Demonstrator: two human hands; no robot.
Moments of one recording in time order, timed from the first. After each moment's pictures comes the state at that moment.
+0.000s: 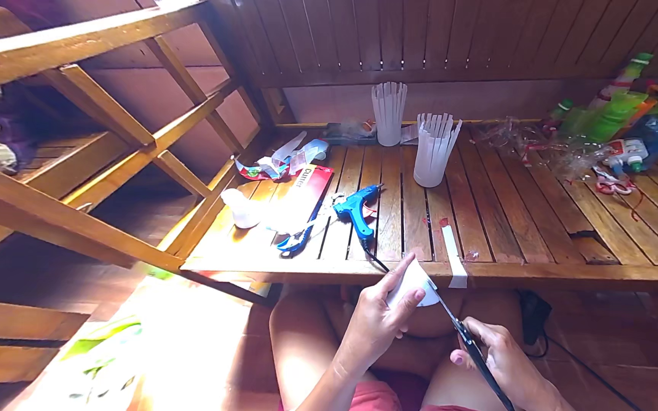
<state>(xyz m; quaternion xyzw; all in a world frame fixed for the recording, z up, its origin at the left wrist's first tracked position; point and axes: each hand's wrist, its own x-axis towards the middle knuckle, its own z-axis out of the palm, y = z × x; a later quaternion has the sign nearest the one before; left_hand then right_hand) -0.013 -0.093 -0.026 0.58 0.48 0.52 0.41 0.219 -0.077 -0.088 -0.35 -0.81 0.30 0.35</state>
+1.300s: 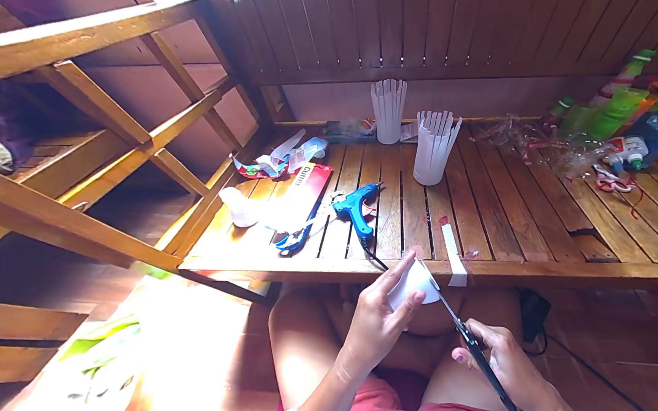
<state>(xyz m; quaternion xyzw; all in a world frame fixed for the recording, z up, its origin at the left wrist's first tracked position) -0.011 -0.091 -0.040 0.62 0.44 0.56 0.34 0.221 -0.081 -0.087 -0.35 -0.81 0.29 0.37</state>
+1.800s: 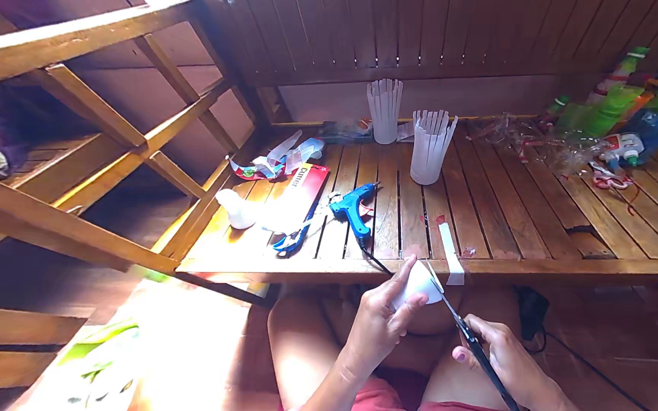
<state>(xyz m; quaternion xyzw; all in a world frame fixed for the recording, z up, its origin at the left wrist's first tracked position) -0.008 -0.092 -0.042 0.65 0.45 0.53 0.31 0.226 -0.079 -0.083 -0.38 -0.81 0.31 0.32</state>
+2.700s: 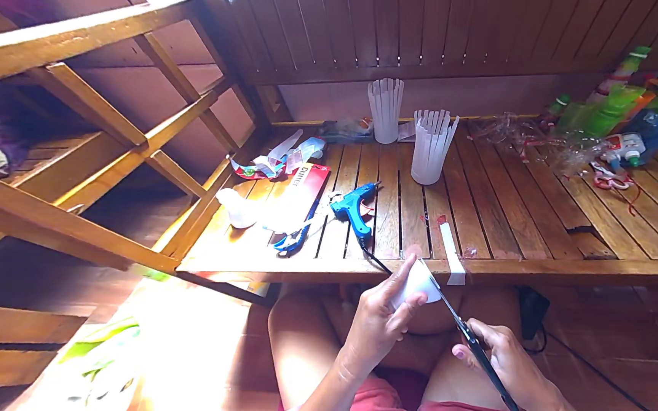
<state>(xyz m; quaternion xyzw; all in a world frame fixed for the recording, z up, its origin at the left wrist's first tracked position) -0.010 -0.091 -0.044 0.63 0.43 0.55 0.33 0.224 -0.081 -0.089 -0.36 -0.81 0.28 0.37</state>
